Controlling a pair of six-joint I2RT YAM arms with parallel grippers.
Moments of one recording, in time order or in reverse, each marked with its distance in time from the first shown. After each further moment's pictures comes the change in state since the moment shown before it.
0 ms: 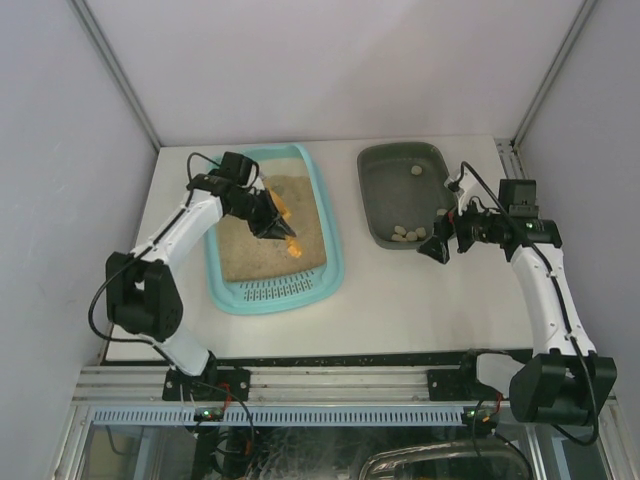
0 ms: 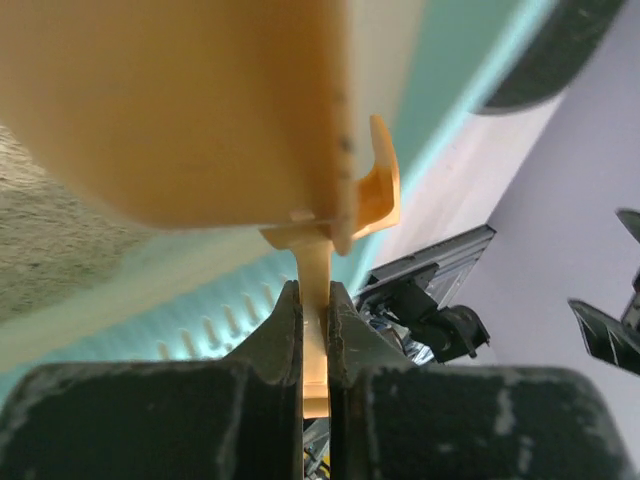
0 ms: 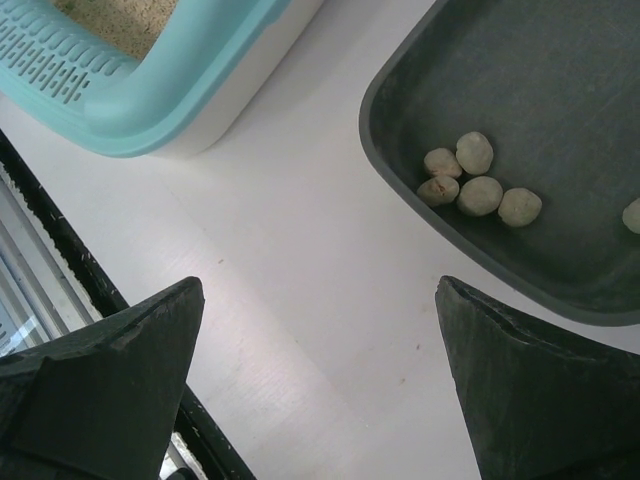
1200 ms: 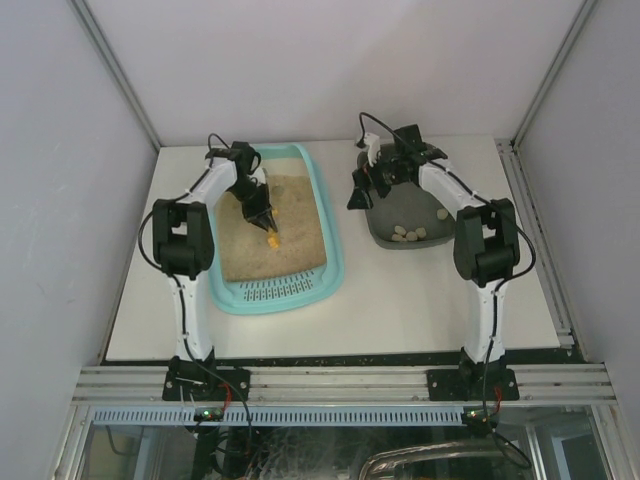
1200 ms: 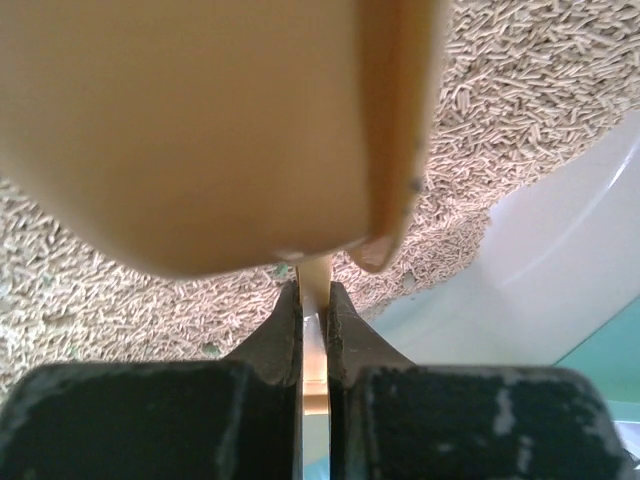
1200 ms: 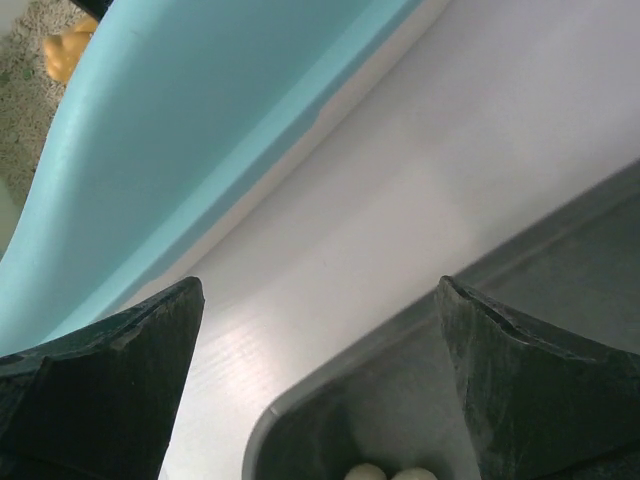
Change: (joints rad) left arm 0.148 0.606 0.476 -0.286 -0.134 0.423; right arm 0.353 0.953 0.711 0.226 0.063 0.110
